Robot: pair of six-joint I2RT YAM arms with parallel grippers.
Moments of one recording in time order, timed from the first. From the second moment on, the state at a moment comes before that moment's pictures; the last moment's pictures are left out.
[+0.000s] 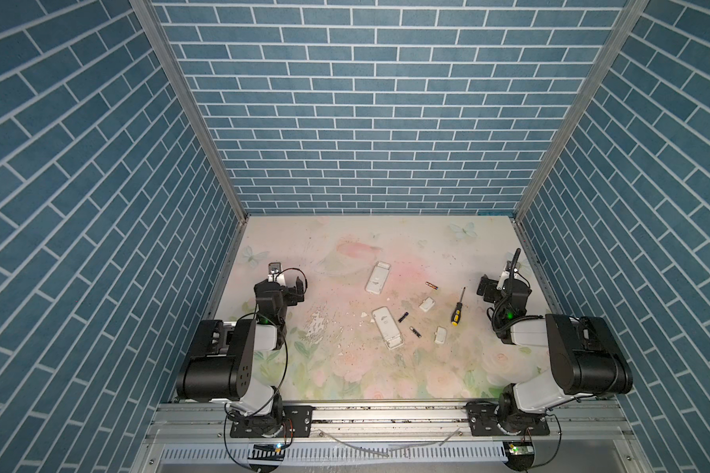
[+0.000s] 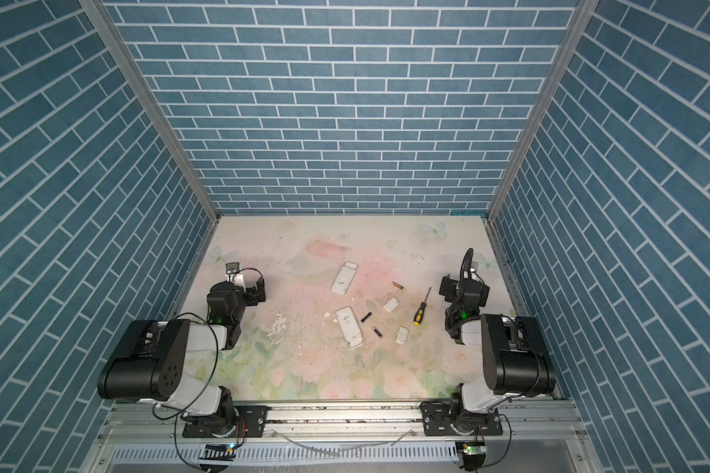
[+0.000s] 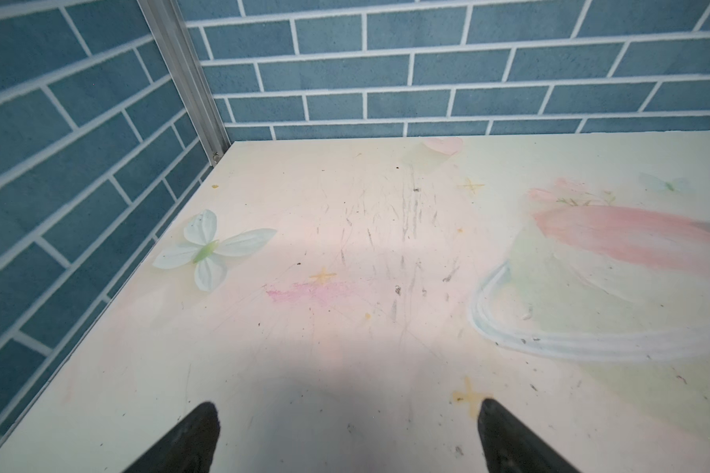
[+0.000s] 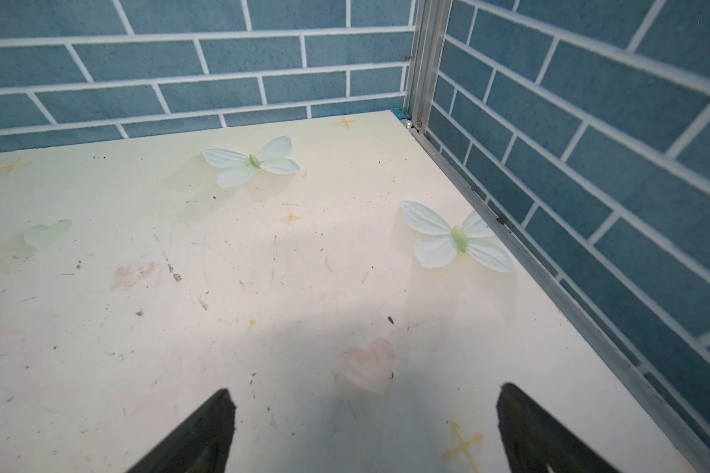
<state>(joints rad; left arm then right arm) 0.01 1.52 0.34 0.83 -0.09 0.02 0.00 1.53 0.38 0.78 0.22 0.05</state>
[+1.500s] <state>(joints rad) 0.00 1.52 0.34 0.84 -0.08 0.04 0.00 1.53 0.38 0.78 0.21 0.05</state>
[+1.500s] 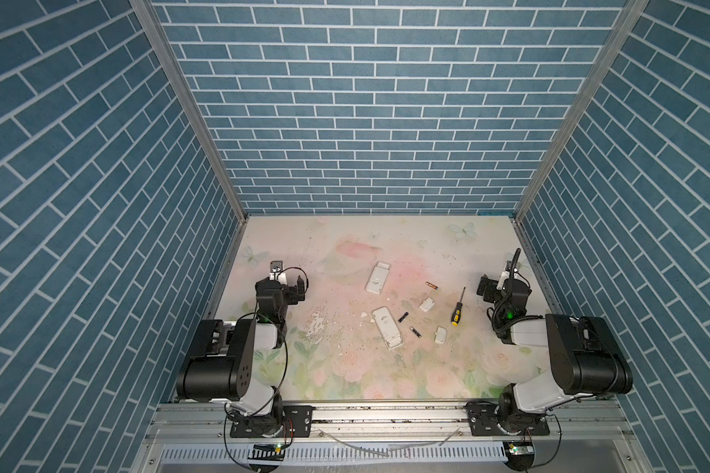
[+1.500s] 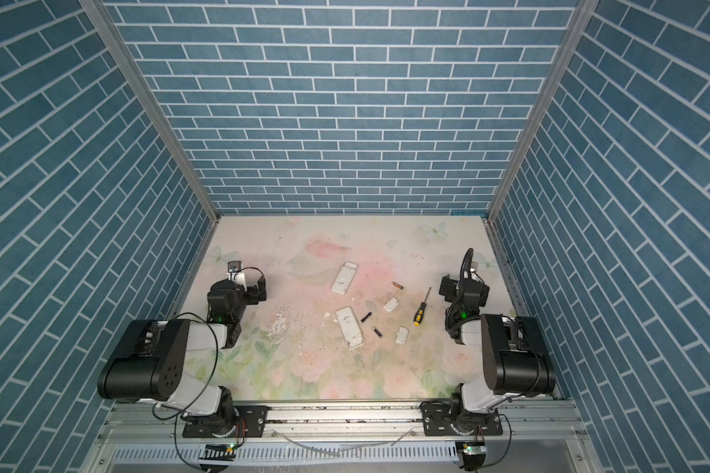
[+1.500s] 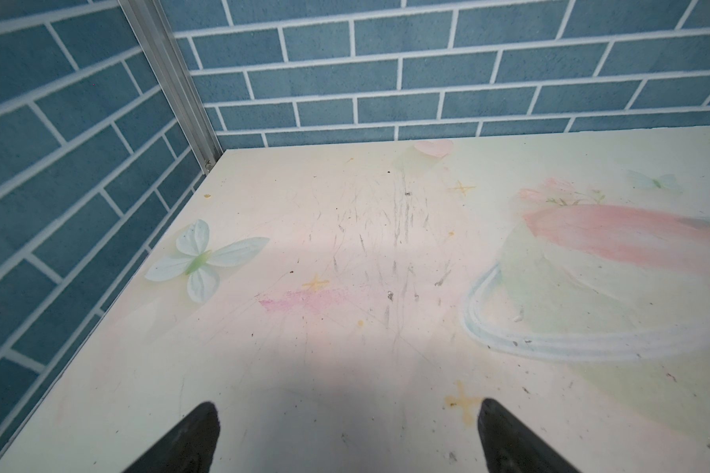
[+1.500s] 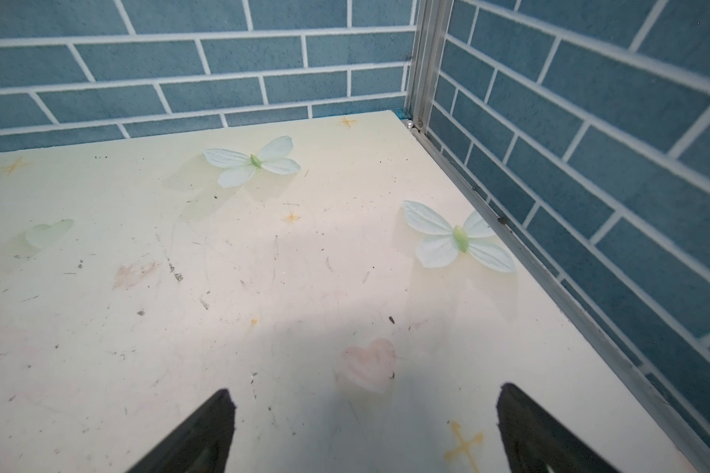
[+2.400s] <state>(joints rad) 0.00 1.54 0.39 0.80 -0.02 0.07 -0.02 1.54 0.38 0.78 0.19 0.05</state>
